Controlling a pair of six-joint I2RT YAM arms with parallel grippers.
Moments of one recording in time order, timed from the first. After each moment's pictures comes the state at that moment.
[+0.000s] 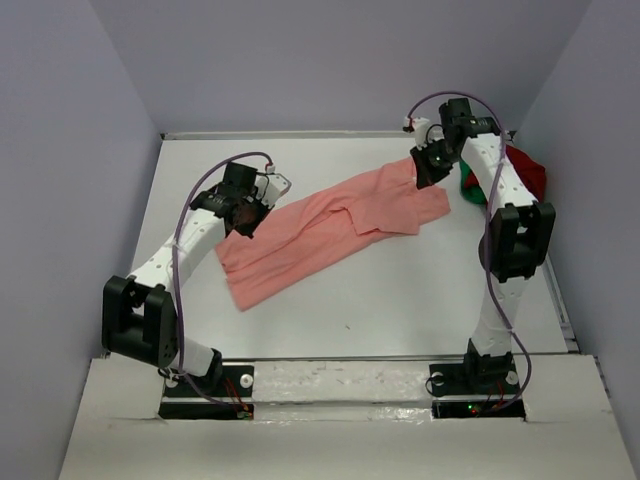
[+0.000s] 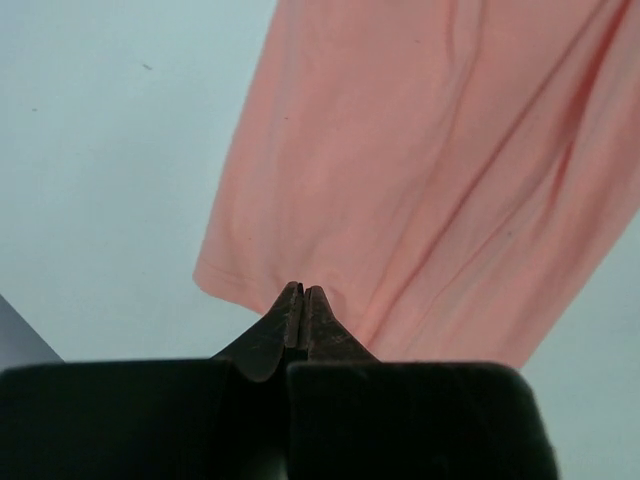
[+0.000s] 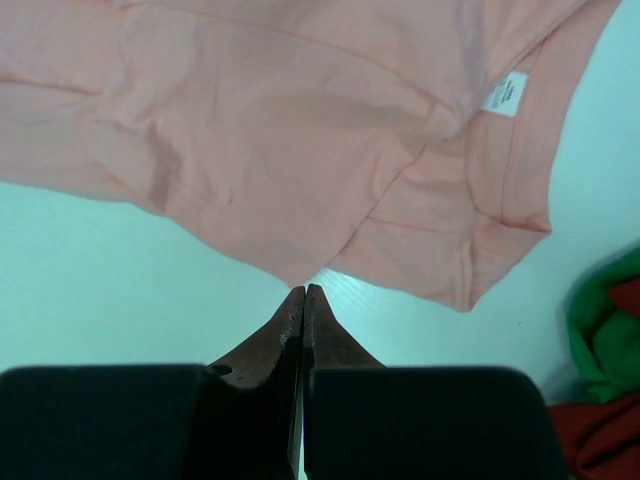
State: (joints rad) left arm -0.34 1.45 1.17 -0.70 -0.01 0.43; right arm 0.11 2.09 2.06 -1.09 -0.36 -0.47
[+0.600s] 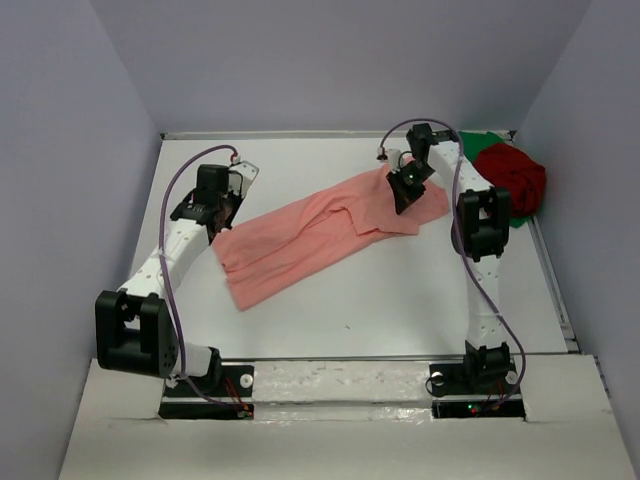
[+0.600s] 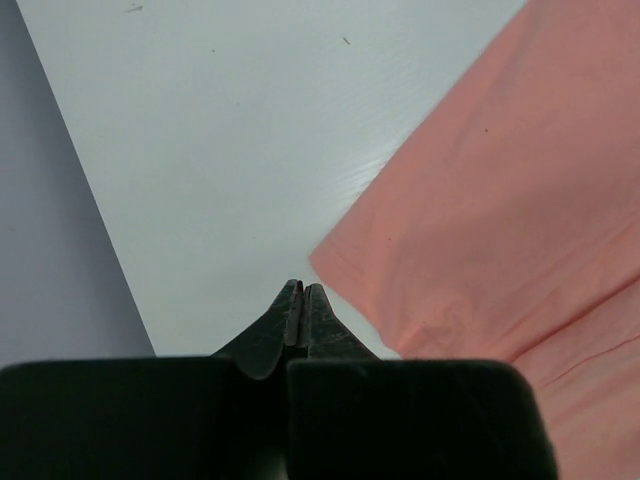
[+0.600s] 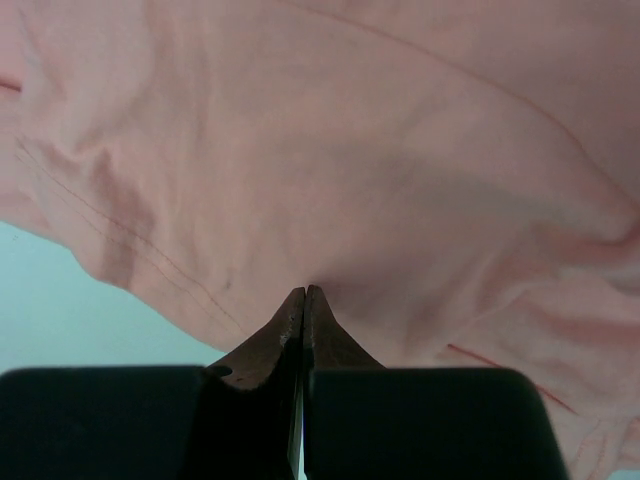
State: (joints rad) left arm -0.18 1.37 1.04 -0.43 -0.15 0.41; right arm 0.16 2.41 2.18 -1.20 -0.41 -0.48
